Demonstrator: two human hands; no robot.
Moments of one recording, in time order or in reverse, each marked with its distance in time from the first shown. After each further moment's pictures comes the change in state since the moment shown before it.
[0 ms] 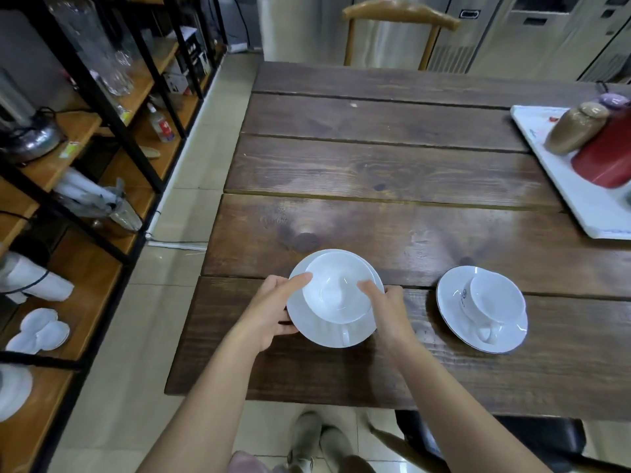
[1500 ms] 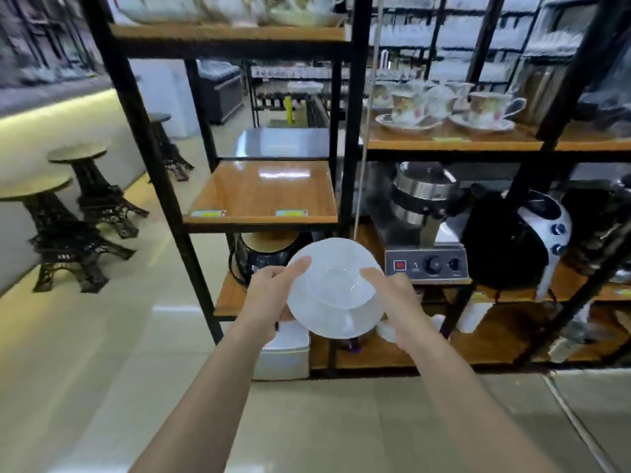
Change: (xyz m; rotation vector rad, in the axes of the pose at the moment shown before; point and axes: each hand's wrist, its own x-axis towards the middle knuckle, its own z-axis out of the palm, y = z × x) left_hand -0.497 -0.309 -0.421 -0.870 1.418 0.367; right_hand -0.522 0.138 0.473 -0.687 -1.370 -0.479
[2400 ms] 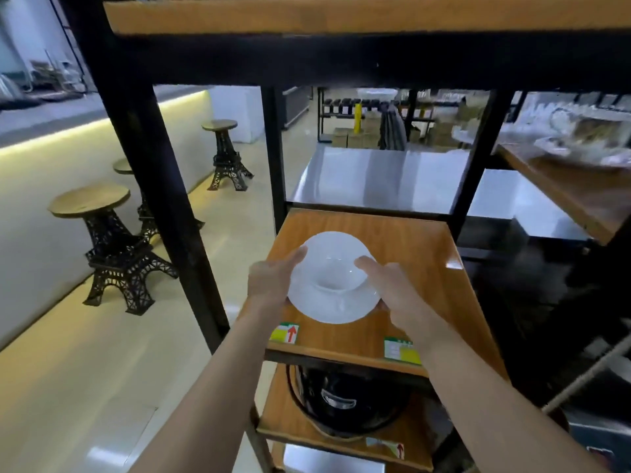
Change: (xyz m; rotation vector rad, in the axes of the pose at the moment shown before) left_hand 0.377 0.121 -0.122 -0.114 0.373 0.046; right_hand 0.331 -0.147 0.268 -0.161 -0.259 -0.017
